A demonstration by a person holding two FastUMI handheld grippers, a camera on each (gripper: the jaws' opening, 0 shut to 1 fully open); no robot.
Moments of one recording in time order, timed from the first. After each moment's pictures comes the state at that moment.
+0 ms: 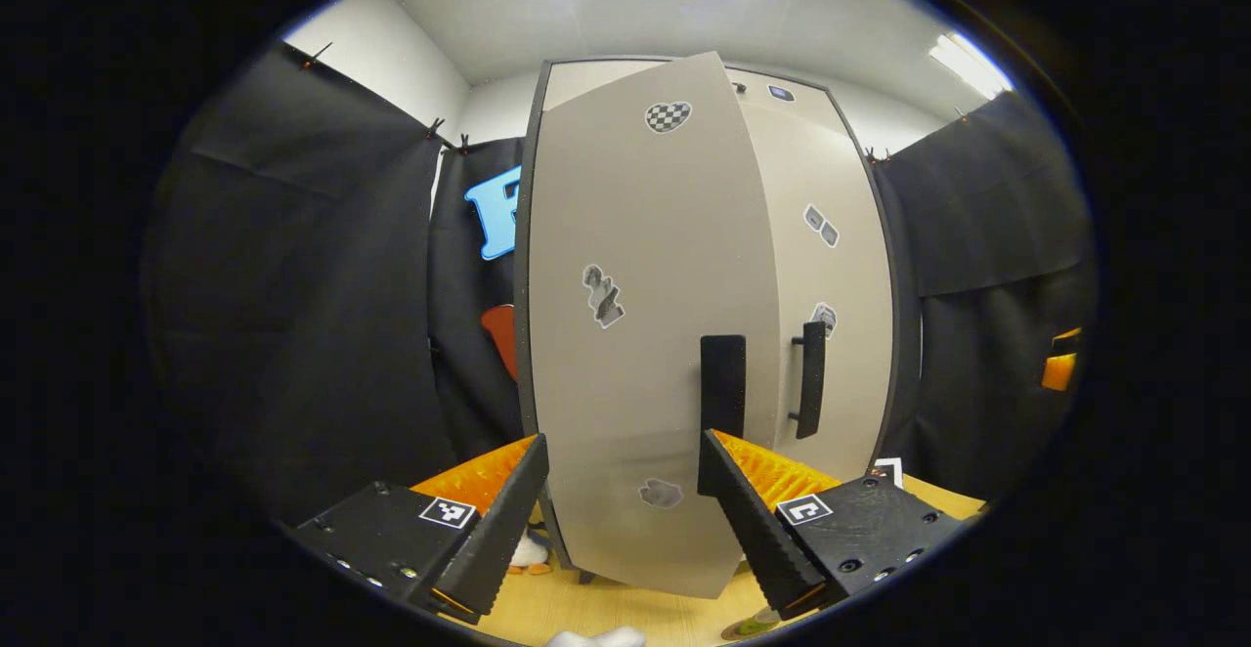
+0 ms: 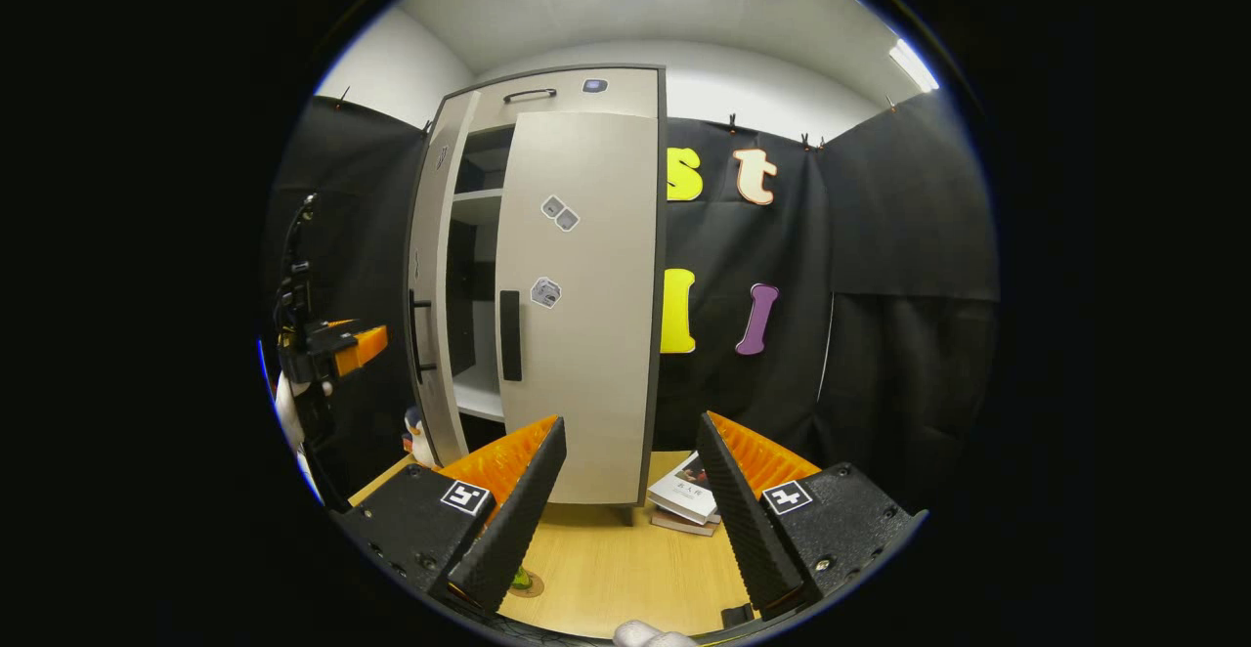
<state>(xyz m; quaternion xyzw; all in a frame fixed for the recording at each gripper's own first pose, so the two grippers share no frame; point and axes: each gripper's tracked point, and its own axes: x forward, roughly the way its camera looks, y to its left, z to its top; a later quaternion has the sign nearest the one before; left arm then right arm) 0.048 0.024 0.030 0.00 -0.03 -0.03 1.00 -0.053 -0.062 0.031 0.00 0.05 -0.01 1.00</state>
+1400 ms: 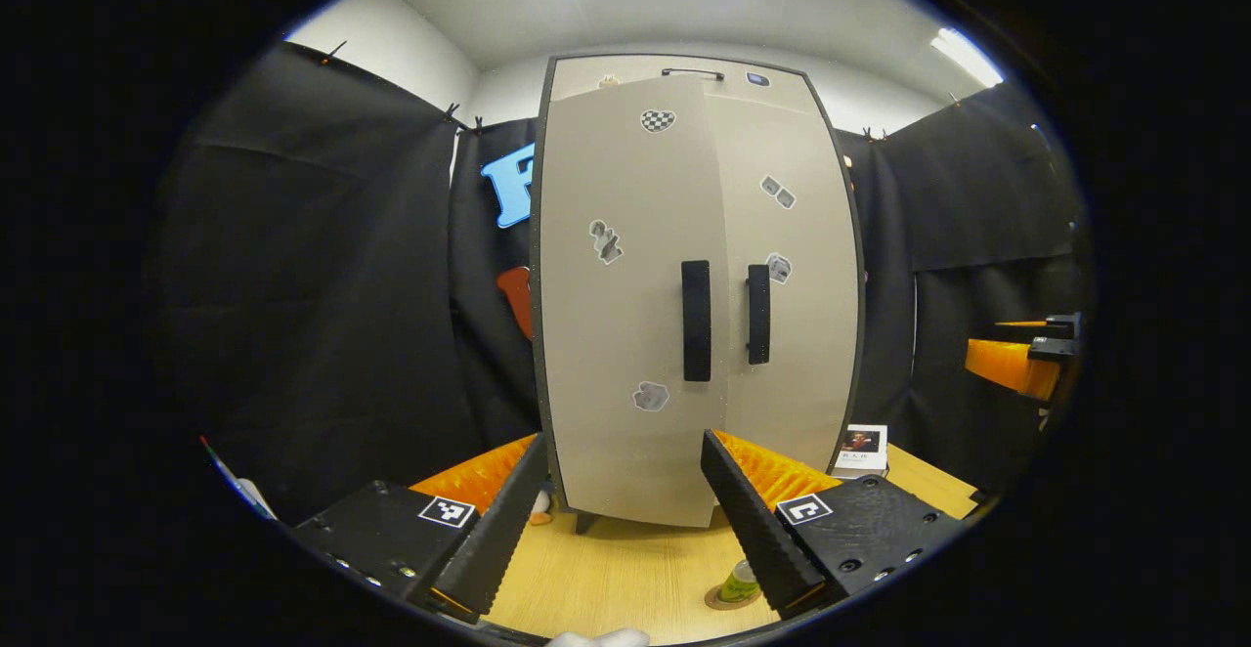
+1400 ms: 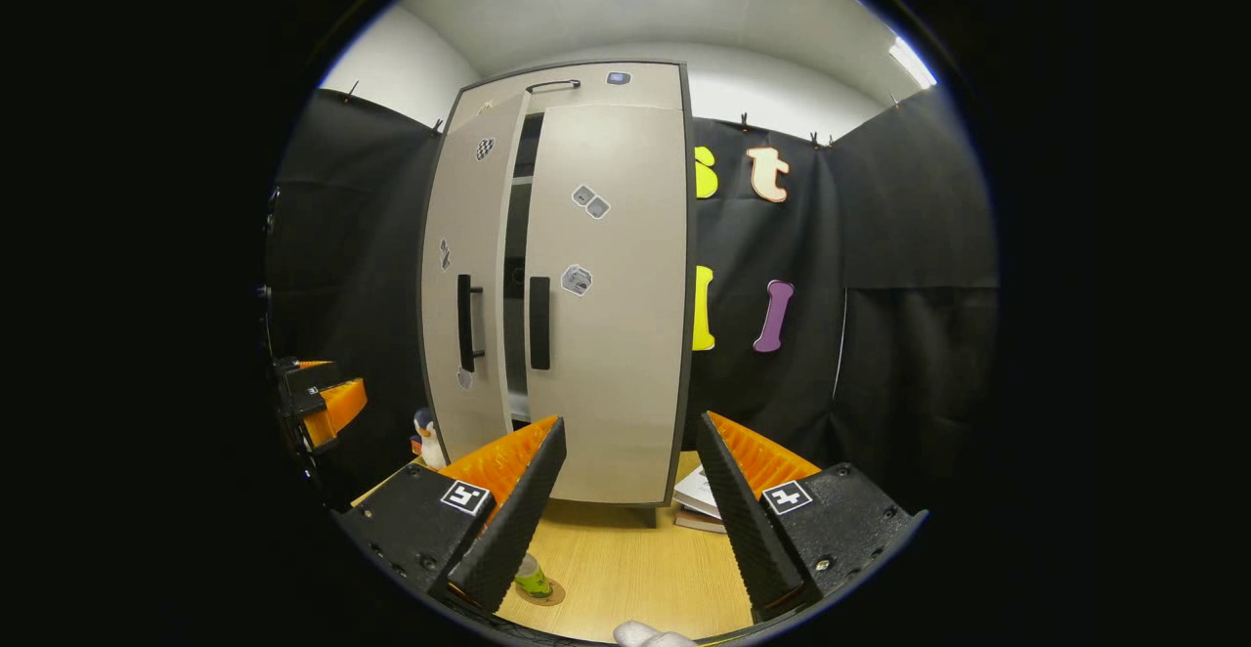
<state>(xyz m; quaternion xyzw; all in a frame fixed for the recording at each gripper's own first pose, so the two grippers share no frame) -0.033 0.001 -0.020 0.00 0.01 -0.01 1.00 -0.047 -0.028 0.001 0.00 0.04 0.00 1.00</state>
